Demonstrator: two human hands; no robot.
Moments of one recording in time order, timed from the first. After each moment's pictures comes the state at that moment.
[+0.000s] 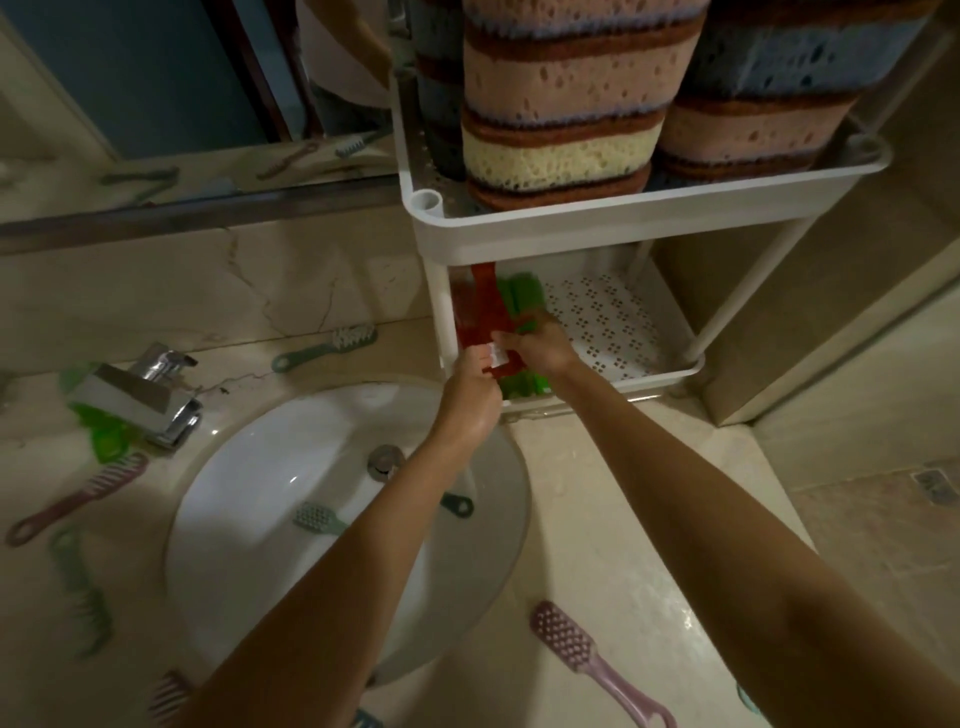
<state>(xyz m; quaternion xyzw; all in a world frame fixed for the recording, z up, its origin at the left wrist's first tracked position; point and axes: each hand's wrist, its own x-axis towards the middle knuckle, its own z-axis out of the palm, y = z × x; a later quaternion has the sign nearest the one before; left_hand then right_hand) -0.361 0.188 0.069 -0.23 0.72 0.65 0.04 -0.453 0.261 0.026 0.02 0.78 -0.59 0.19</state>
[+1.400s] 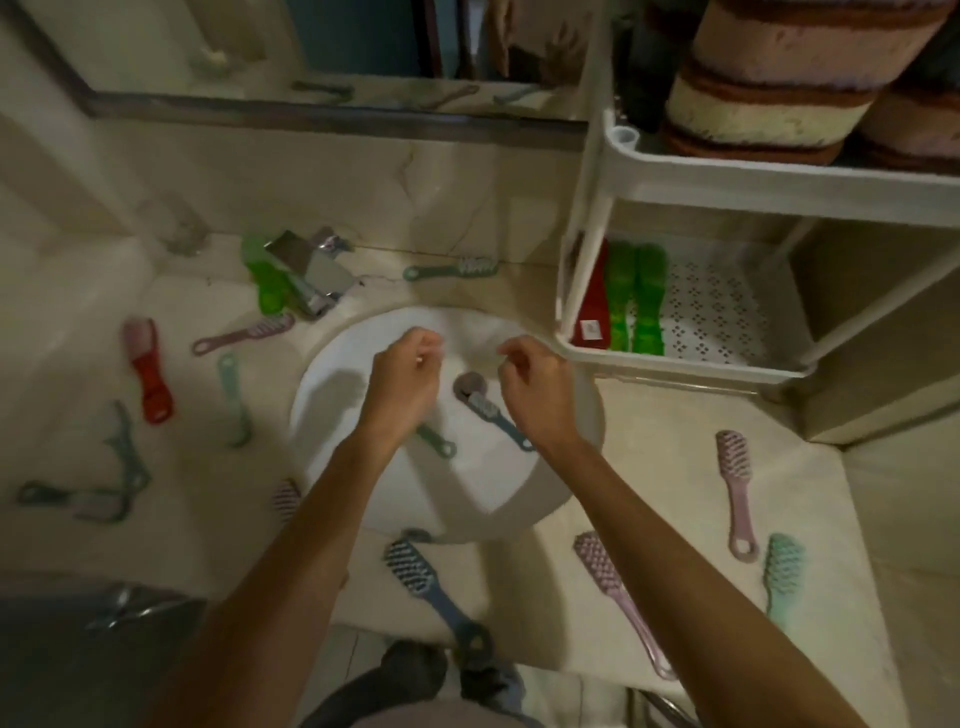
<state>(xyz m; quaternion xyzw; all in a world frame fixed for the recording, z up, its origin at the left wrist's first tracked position) -0.218 0.087 0.079 -0.35 0.81 0.45 -0.08 -0.289 0.206 0.048 -0.21 0.86 -0.46 0.06</state>
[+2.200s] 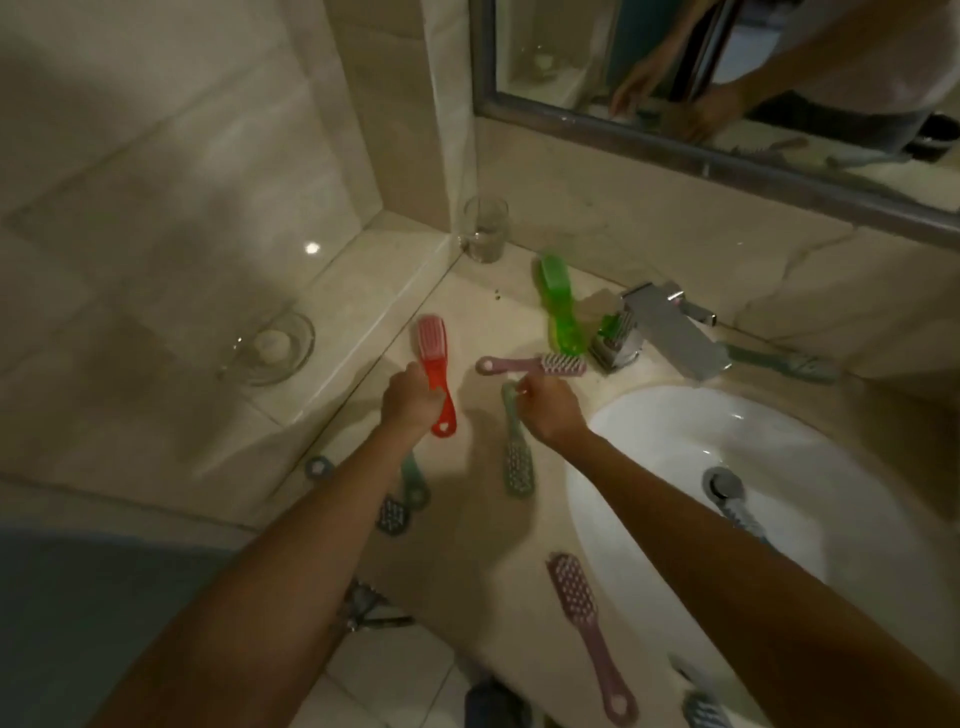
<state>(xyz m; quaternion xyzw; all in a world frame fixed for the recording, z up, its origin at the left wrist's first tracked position) -0.060 -0.250 0.006 -0.59 0.75 0.31 0.00 -0.177 -0.144 0.005 -0.39 0.85 -0.23 0.26</state>
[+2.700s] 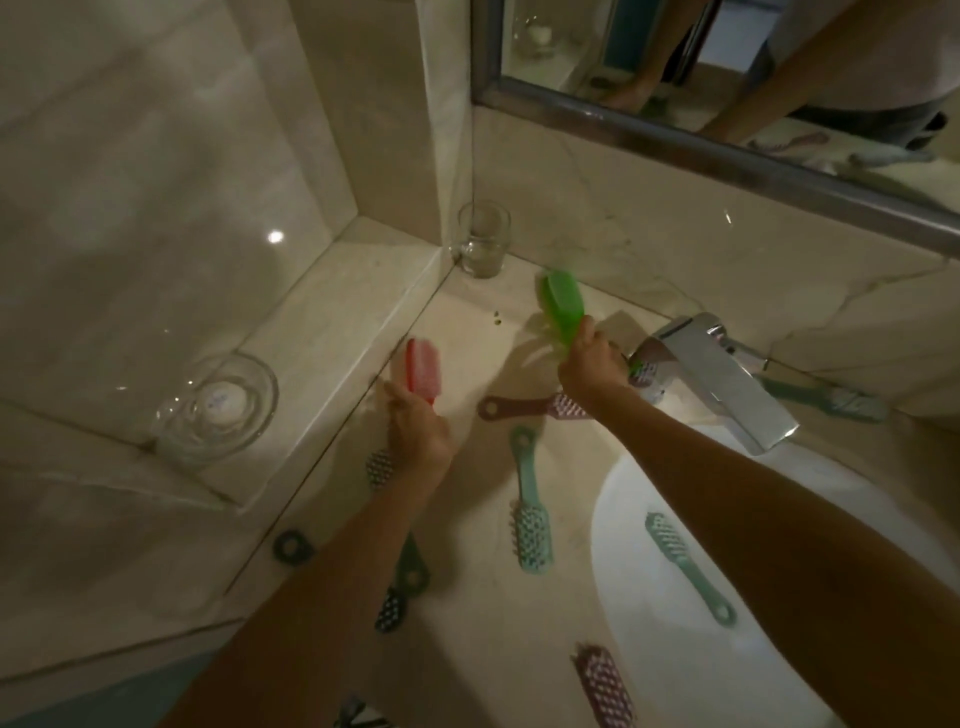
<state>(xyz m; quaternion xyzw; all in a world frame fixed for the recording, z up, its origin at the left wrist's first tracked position) -0.098 -0.286 -0.042 -0.64 0.69 0.35 -0.07 -0.272 -0.227 -0.029 -0.32 0.93 -0.06 0.19</state>
